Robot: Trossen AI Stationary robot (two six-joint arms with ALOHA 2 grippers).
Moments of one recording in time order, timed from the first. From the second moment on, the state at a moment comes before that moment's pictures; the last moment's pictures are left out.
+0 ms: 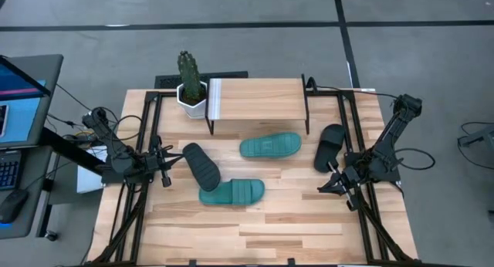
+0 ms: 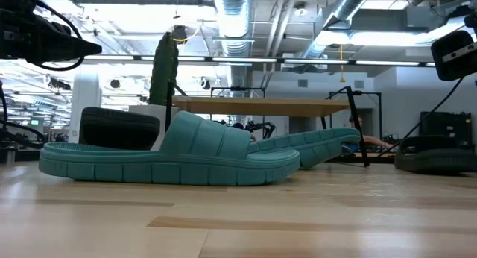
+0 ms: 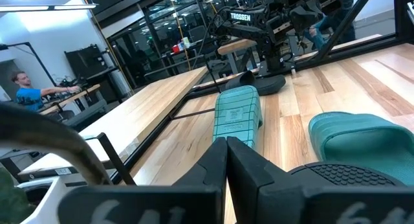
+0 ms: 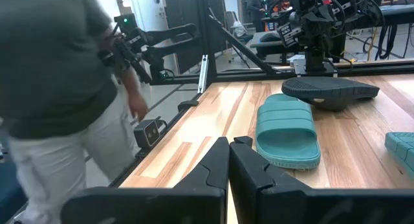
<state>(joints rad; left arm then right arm) -0.80 0.06 0.02 0.02 -1.08 0.31 0.94 0.35 0.01 0.26 0.58 0.16</state>
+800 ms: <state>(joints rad) -0.80 0.06 0.02 0.02 -1.08 0.31 0.86 0.35 0.00 0.30 0.62 0.01</state>
